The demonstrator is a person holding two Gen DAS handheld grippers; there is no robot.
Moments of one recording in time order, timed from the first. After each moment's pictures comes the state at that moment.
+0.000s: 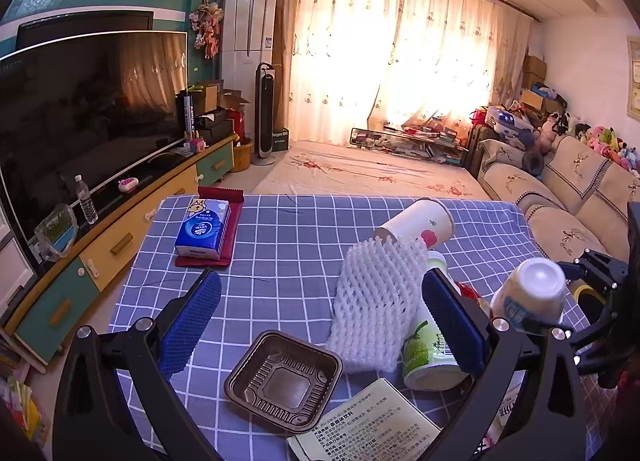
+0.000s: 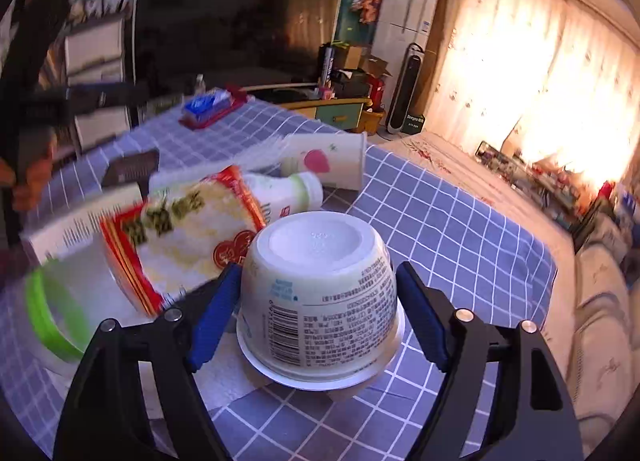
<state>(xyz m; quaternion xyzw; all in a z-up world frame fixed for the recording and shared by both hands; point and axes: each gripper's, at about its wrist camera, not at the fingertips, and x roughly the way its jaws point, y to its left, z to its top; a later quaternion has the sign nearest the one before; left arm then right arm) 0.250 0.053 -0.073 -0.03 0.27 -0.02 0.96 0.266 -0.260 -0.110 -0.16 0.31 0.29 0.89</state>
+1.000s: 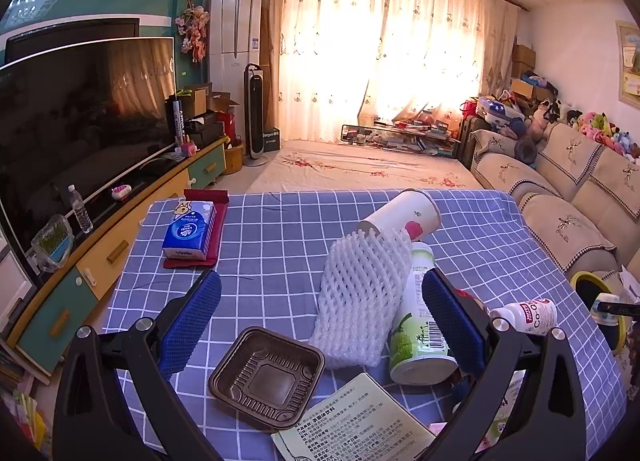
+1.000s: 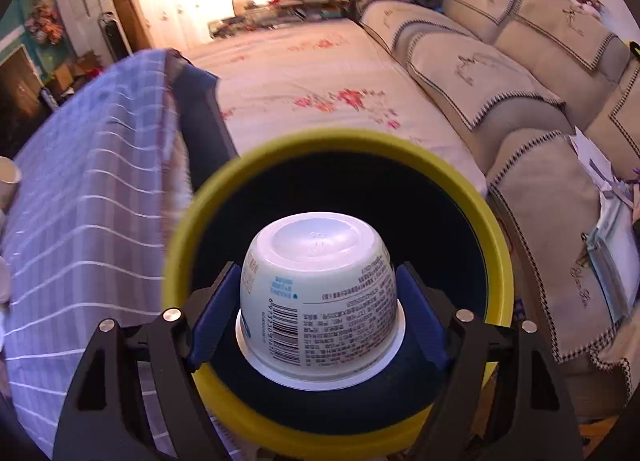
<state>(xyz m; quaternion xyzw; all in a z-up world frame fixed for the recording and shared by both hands) 0.247 0.039 -0.073 -0.01 0.27 -0.03 0.96 0.223 -0.571 -0.197 0.11 0.48 -0.14 0.86</state>
